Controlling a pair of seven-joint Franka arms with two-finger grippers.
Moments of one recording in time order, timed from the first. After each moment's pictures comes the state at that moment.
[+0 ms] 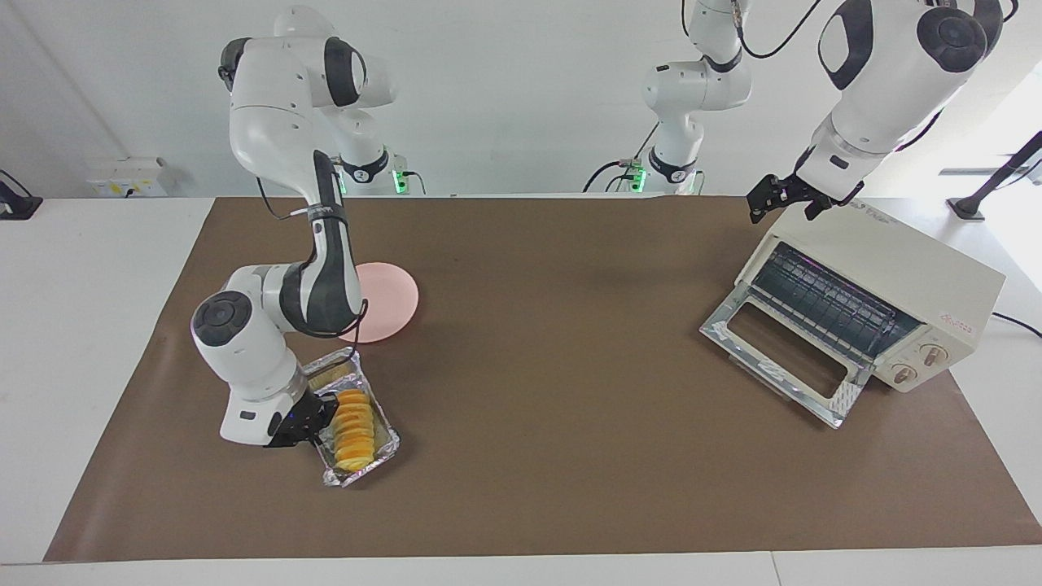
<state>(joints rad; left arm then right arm) -0.03 -0.02 -0.07 -1.65 -0.01 1.44 -0.08 0.08 0.69 -0.08 -1.39 0.08 2.18 -0.60</state>
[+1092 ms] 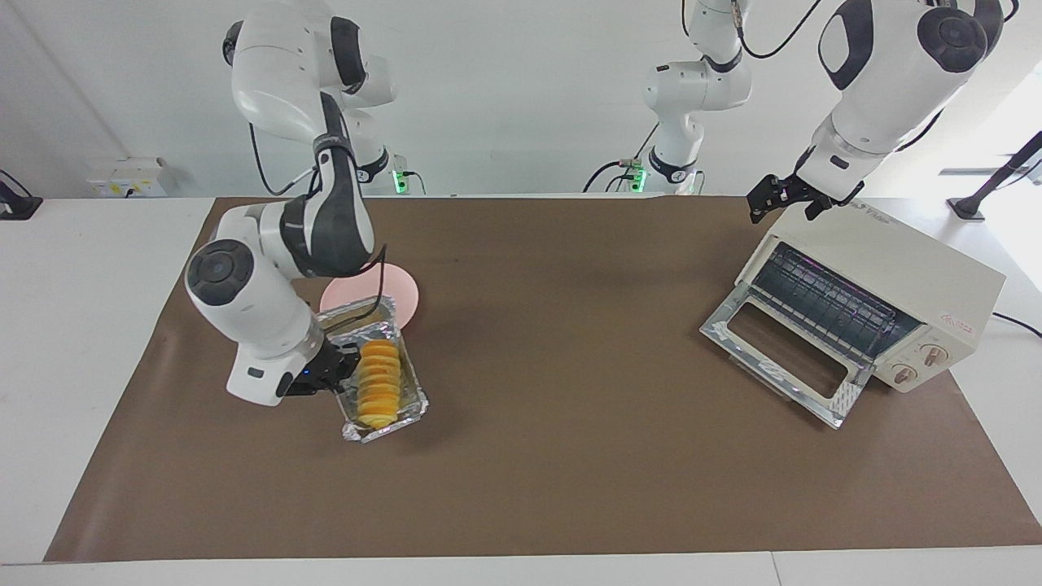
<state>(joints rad) -0.03 -0.02 -0.07 -1.65 -0.01 1.44 -0.08 0.33 0.57 -0.05 -1.23 0.09 1.72 0.06</state>
